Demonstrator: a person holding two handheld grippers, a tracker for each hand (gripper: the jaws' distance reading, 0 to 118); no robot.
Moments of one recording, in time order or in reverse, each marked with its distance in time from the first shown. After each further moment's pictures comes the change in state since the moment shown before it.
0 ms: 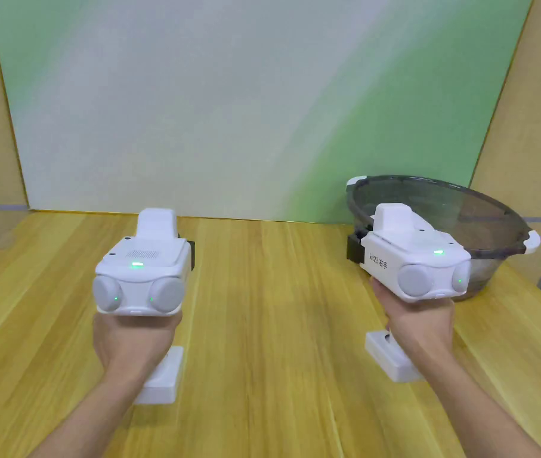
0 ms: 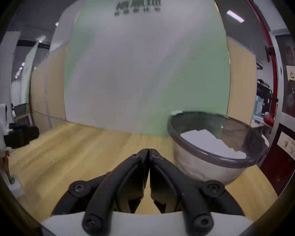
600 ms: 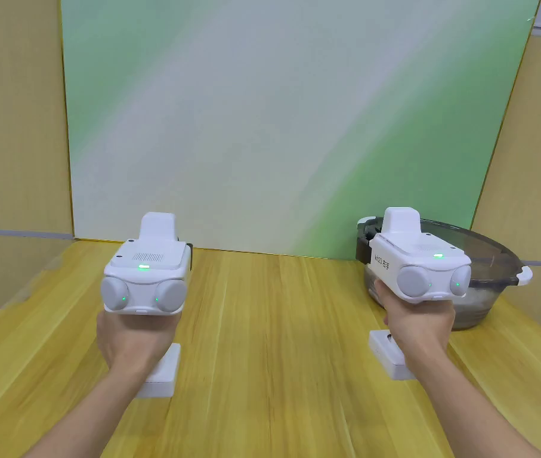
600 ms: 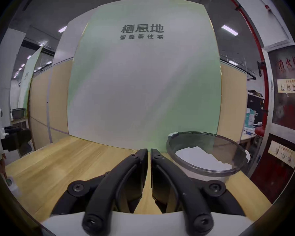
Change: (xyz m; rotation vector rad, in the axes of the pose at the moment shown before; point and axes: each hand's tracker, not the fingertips) left arm -0.040 0.020 0.061 0.122 0.073 -0.003; right arm -0.026 0.036 0.056 0.085 -0.076 0.020
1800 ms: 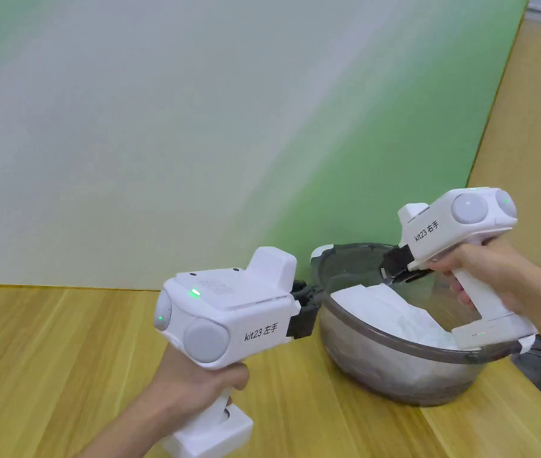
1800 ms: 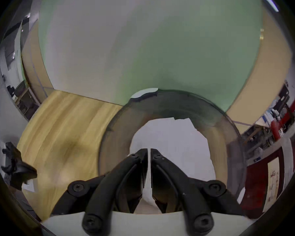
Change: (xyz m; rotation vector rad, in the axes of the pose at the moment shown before) left arm 0.227 0.035 -0.173 -0.085 -0.914 -0.025; right arm 0.184 0.079 -0.253 -0.780 0.201 0.092
